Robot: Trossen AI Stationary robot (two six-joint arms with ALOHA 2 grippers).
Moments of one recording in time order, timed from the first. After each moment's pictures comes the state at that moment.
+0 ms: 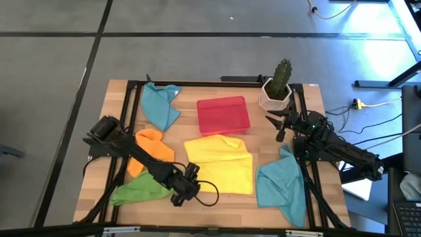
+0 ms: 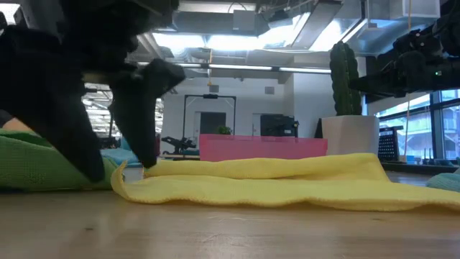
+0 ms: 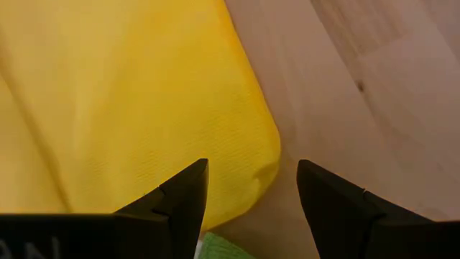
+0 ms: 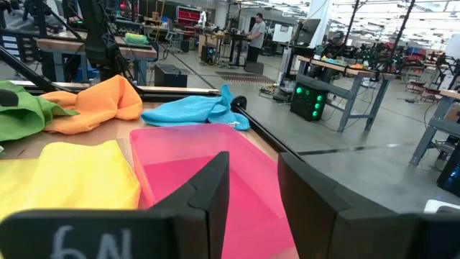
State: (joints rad) left arm -0.54 1.85 1.10 -0.36 -0.21 -0.06; right arm -0.54 0.04 0.01 0.04 -0.15 -0.14
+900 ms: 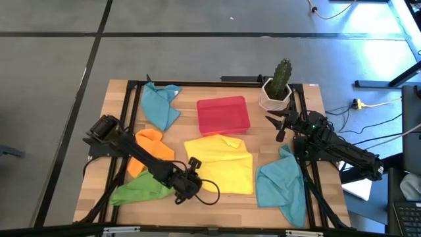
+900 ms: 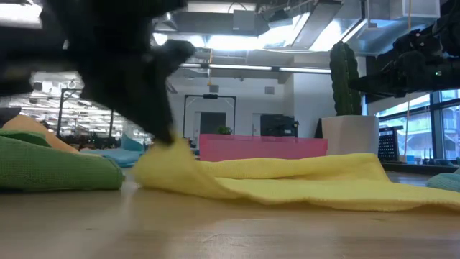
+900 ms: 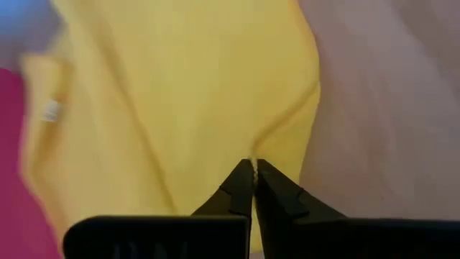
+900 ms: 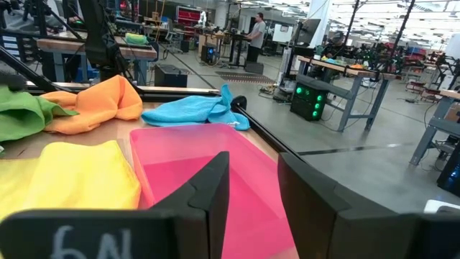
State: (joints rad) left arm -0.54 1.81 1.10 -0.34 -0.44 0.06; right arm -0.54 0.04 0.01 0.04 -0.15 -0.14
